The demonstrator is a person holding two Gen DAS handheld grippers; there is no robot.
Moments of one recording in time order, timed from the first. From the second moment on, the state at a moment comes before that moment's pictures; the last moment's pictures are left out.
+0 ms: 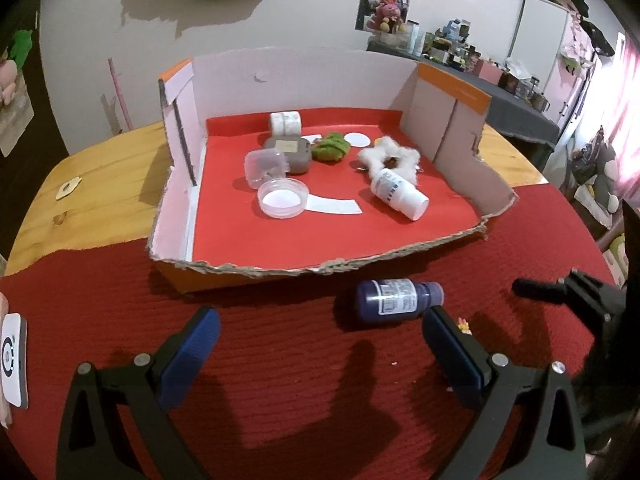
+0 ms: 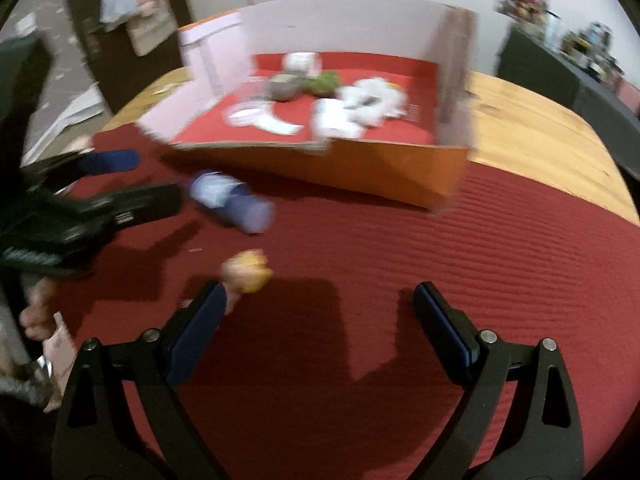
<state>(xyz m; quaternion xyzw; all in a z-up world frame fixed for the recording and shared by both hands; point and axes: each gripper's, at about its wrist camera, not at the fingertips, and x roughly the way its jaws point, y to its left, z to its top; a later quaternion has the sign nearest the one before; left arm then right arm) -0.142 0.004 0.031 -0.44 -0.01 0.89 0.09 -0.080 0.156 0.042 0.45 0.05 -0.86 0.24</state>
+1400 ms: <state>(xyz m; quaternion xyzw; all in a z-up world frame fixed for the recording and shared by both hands) -0.164 0.043 0.004 -0.46 0.02 0.88 0.09 -0.099 0.153 0.033 0.44 0.10 -0.86 0.23</state>
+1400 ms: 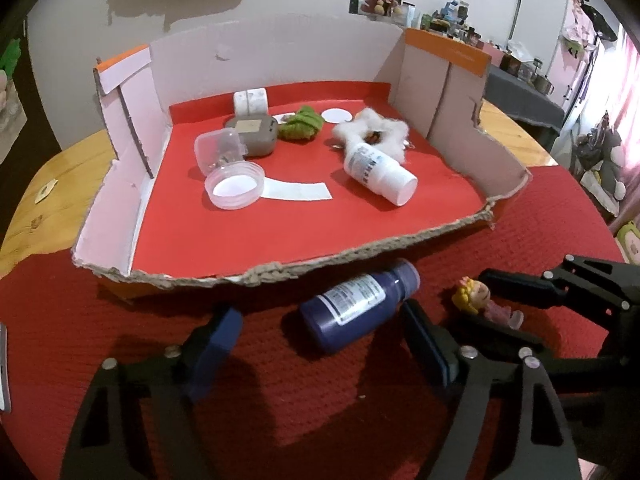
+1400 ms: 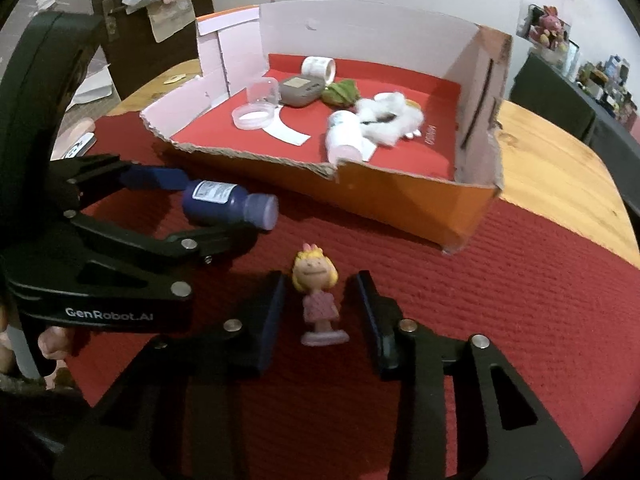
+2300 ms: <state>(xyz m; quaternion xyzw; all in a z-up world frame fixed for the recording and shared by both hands) -0.135 0.023 0.016 -0.44 -0.02 0.89 0.13 -0.087 0.150 0.048 0.43 0.04 -0.87 0.24</state>
